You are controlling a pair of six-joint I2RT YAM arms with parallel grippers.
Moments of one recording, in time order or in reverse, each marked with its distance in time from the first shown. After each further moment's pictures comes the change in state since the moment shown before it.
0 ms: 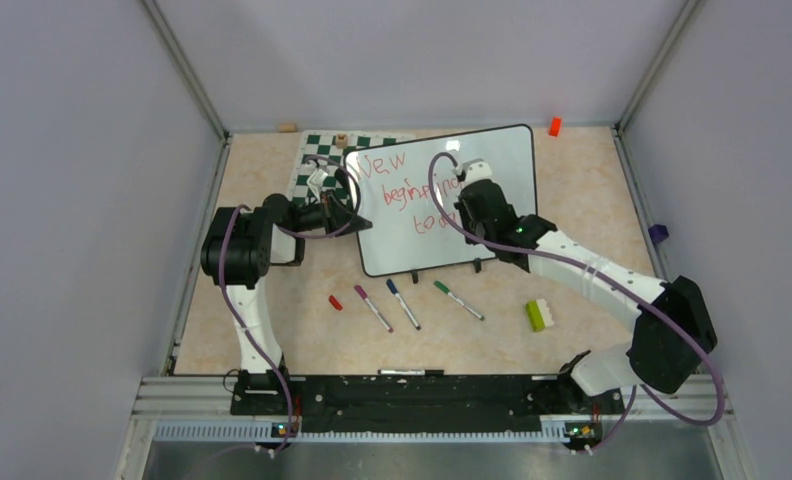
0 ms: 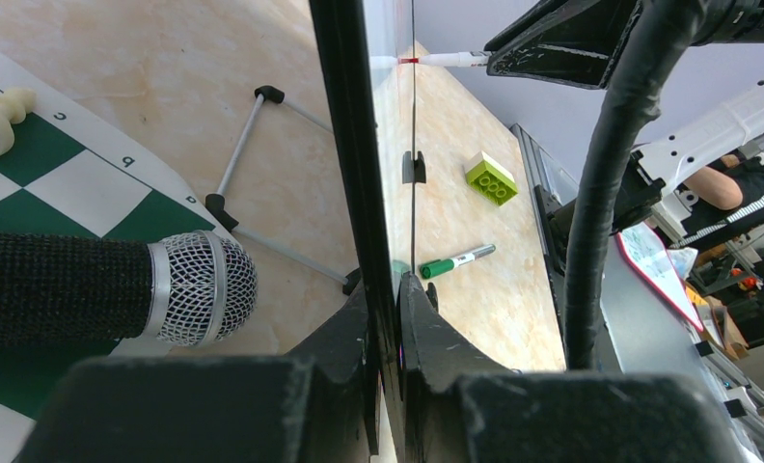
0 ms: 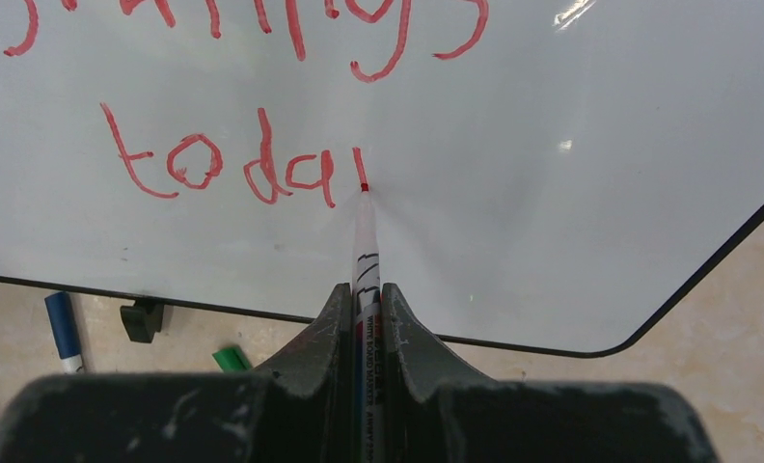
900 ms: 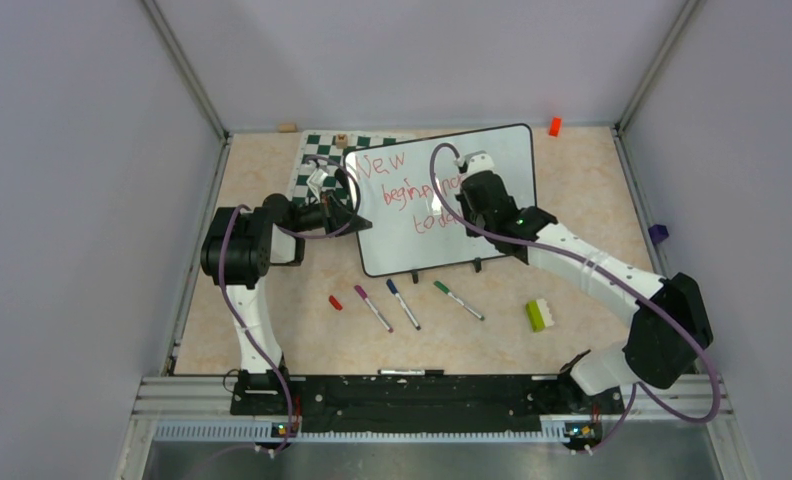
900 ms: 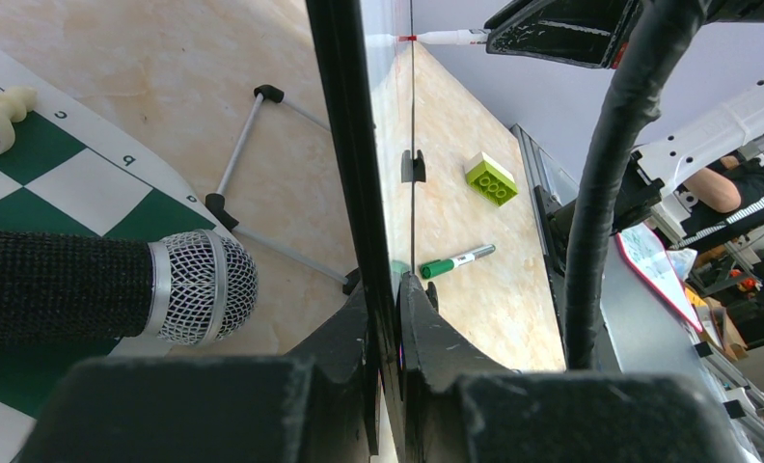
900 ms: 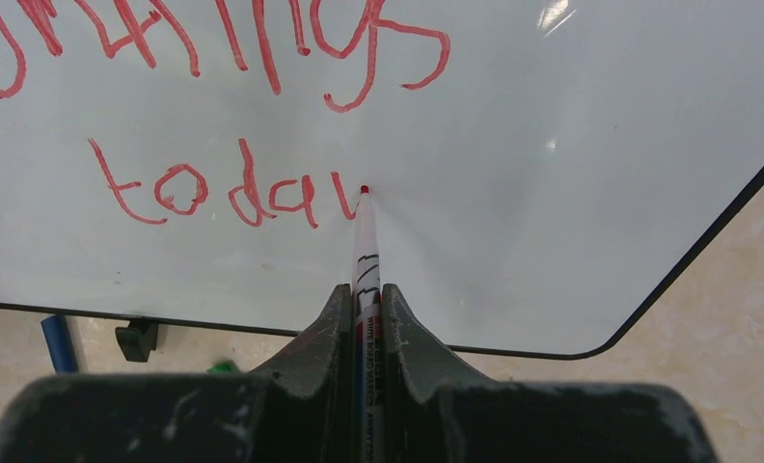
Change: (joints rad) left arm 0.000 0.000 0.000 -0.002 -0.001 0.000; right arm -0.023 0.019 0.045 -0.032 0.008 0.006
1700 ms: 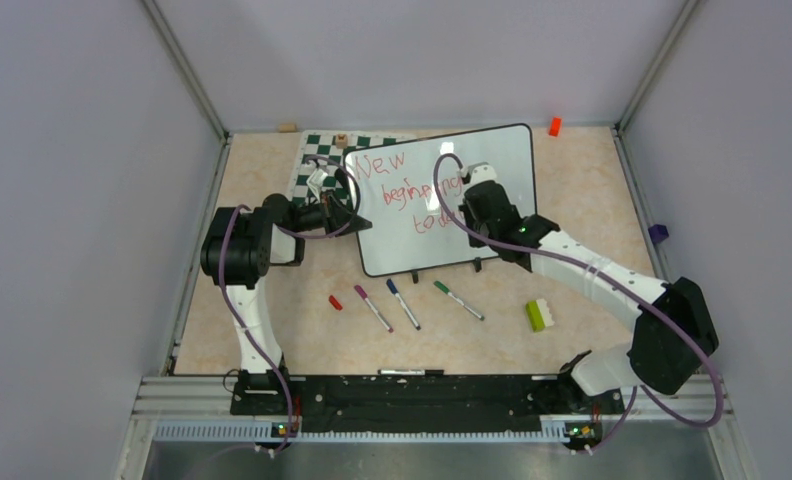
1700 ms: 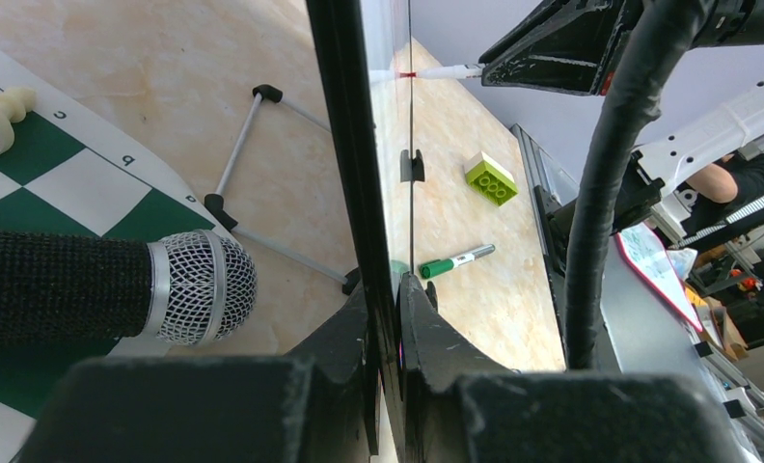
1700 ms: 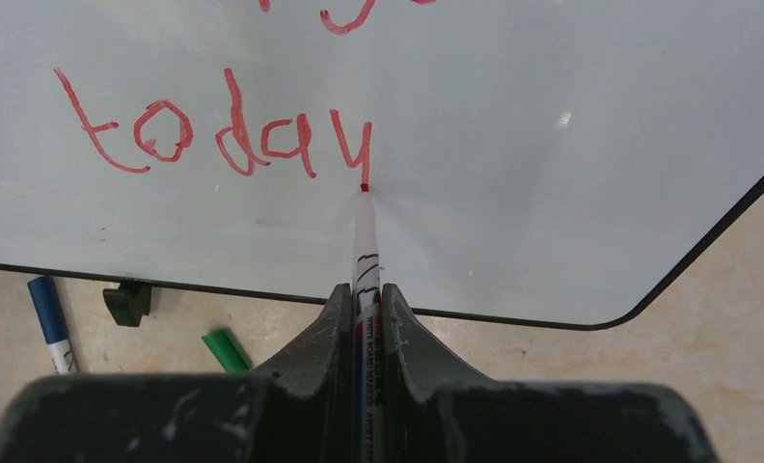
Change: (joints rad) left arm 0.001 -0.001 -0.002 0.000 0.000 -0.001; right arm -0.001 -0.026 -0.065 -0.004 -0.028 0.020
